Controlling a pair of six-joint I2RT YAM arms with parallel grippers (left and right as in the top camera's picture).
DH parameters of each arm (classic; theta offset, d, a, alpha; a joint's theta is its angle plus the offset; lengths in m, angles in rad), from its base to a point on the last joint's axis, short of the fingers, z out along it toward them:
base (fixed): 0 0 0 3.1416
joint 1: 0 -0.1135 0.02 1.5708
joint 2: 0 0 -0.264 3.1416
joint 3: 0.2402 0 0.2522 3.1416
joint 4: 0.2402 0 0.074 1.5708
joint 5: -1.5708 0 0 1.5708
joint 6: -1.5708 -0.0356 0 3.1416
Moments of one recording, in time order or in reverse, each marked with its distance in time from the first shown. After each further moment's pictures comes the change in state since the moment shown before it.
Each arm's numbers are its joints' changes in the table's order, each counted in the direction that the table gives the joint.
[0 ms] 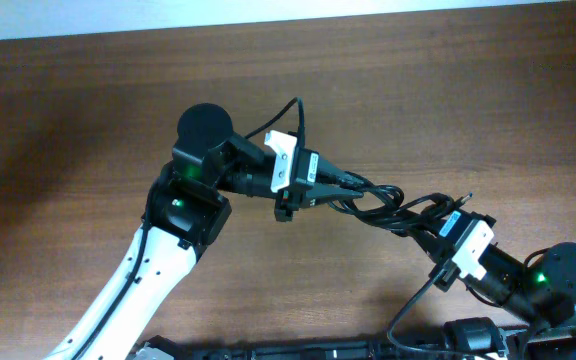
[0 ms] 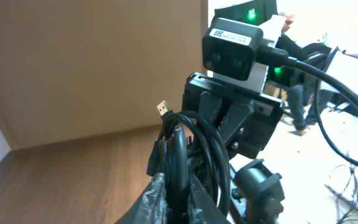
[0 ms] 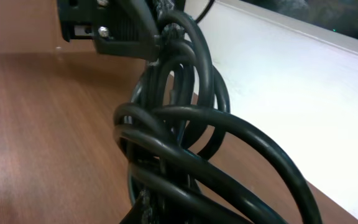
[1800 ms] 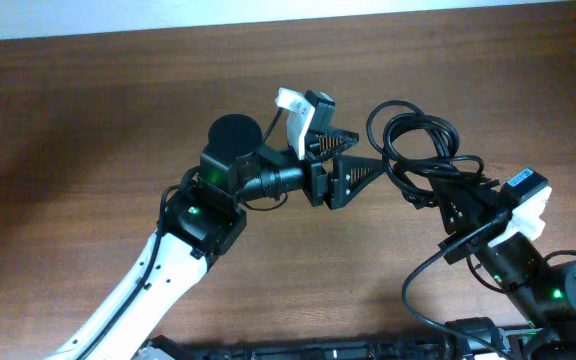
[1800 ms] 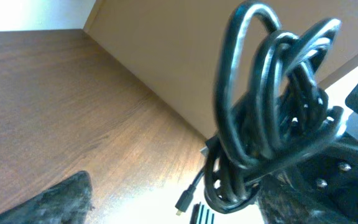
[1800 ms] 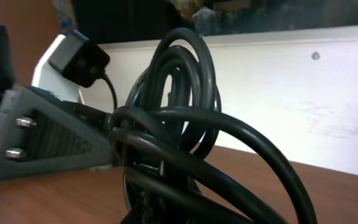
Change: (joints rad) left arm 0.104 0.000 0.000 0.113 0.550 0.684; right arm 0.000 0.000 0.000 -0.247 -0.282 -0.523
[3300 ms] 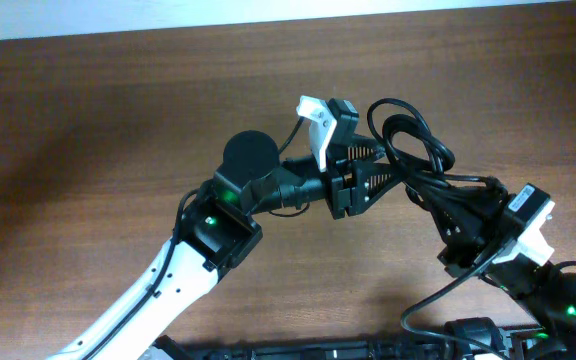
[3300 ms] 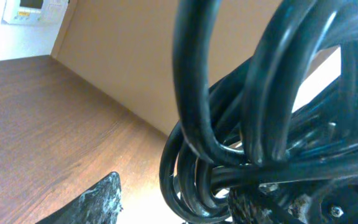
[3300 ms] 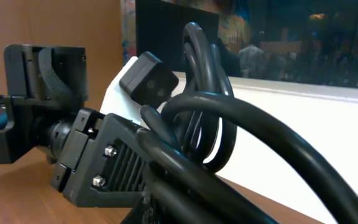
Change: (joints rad) left arm 0.113 0.000 0.000 -0.154 0.051 0.022; right arm 0.007 -0.001 0.000 -0.165 0.211 -0.001
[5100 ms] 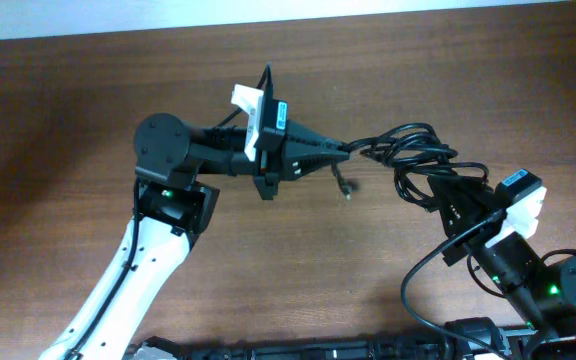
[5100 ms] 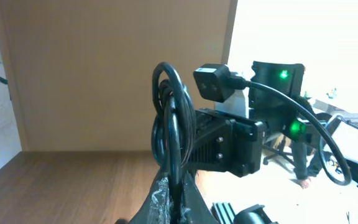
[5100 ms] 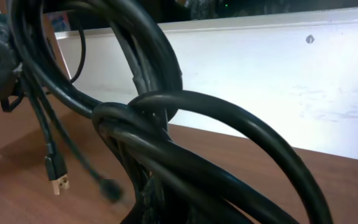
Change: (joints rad) left arm -0.312 0.028 -0.008 -0.428 -0.598 -0.143; right arm -0.008 0.000 0.011 0.263 -0.256 0.032
